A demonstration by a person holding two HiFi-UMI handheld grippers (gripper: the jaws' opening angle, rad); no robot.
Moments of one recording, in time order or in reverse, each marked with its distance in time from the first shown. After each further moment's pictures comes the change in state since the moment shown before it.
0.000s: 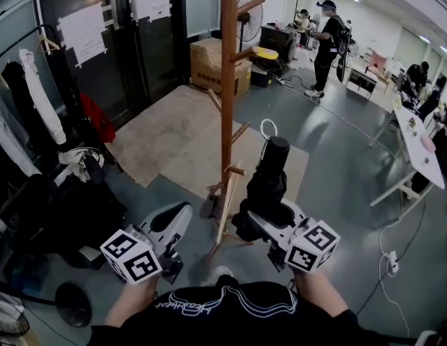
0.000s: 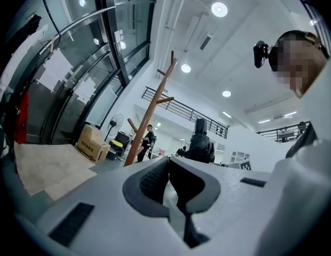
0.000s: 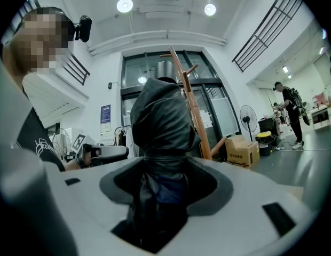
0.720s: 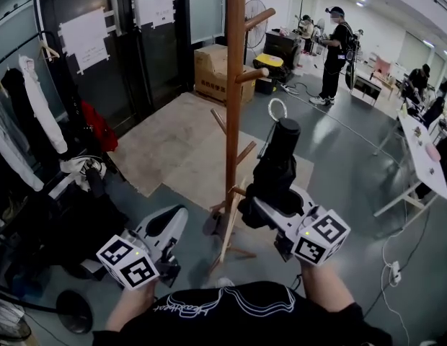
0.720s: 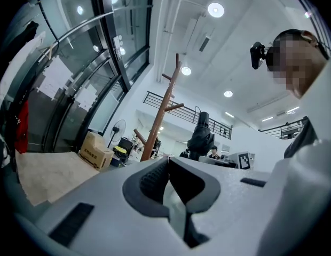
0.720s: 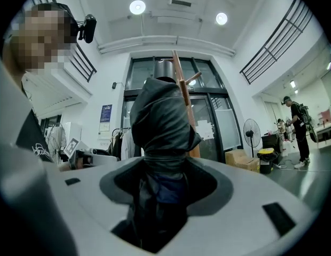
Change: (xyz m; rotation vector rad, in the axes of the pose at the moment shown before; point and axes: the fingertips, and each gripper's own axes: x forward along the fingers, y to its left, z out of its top) left arm 0.025 0.039 0.038 0.038 -0.039 0.036; right arm 0.050 -0.045 0.069 -0.109 -0.063 0.006
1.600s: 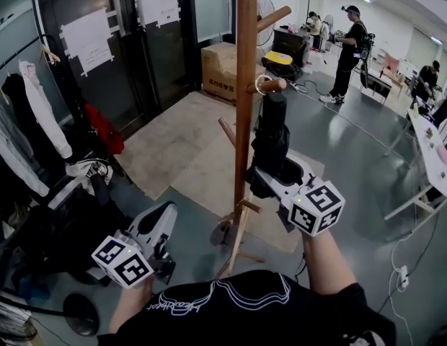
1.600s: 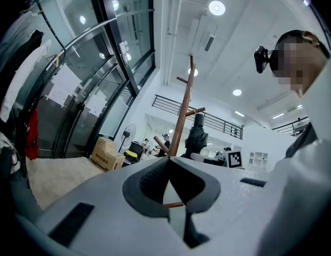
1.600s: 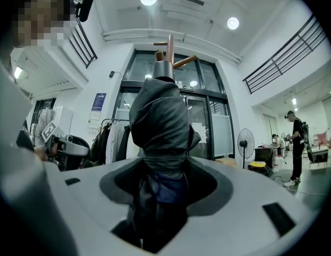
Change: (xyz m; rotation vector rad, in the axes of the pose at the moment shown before) left arm 0.016 0.065 0.021 0.015 -0.033 0.111; right arm 0.086 -0.091 0.007 -0.130 0.025 -0.066
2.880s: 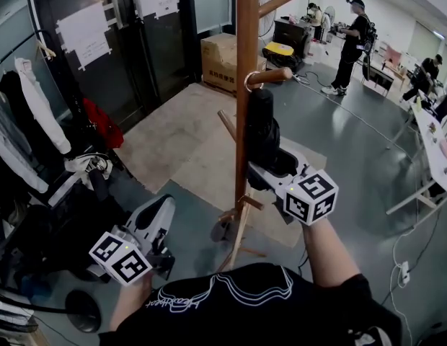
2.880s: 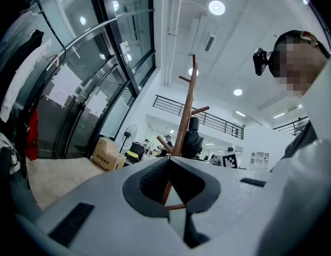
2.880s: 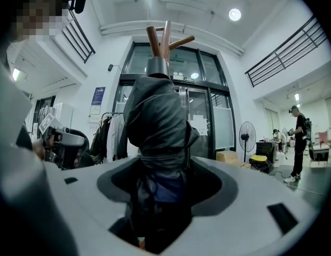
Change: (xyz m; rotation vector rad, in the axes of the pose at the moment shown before) left arm 0.011 0.012 0.000 0.001 -0.005 0.010; right arm 0.030 -0.012 -0.031 0.006 0.080 0.020
